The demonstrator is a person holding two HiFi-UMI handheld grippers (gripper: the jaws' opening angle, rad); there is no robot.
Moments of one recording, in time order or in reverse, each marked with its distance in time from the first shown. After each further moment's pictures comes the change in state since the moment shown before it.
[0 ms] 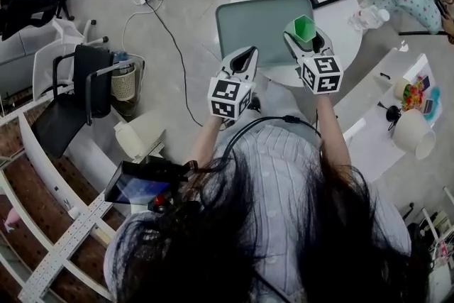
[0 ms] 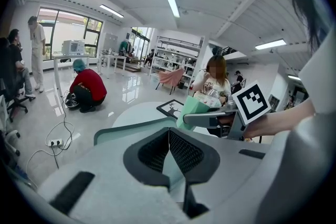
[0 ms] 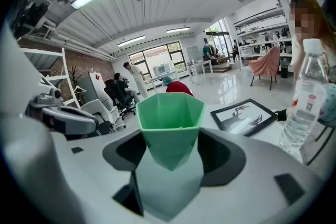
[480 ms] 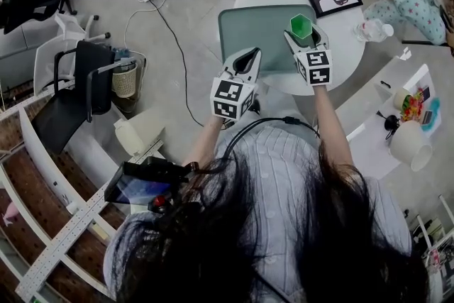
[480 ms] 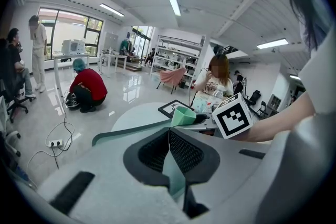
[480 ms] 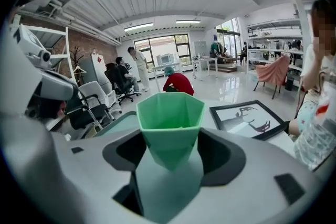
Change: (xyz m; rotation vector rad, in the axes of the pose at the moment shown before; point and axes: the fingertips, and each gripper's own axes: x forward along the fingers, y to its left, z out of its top) left arm 0.019 0.007 0.011 -0.003 0.011 0.009; right arm 0.054 -0.028 -0.023 -0.150 0.091 -0.021
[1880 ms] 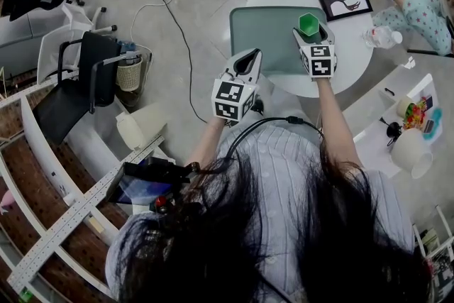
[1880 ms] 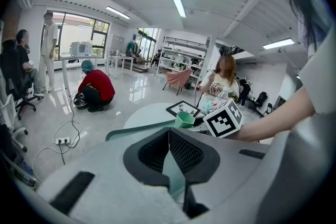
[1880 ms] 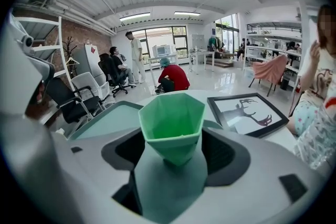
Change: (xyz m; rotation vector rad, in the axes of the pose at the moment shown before) left arm -0.024 0.022 -0.005 -0.025 -0.014 0.064; right arm 0.031 -0.010 -0.021 -0.020 0.091 -0.063
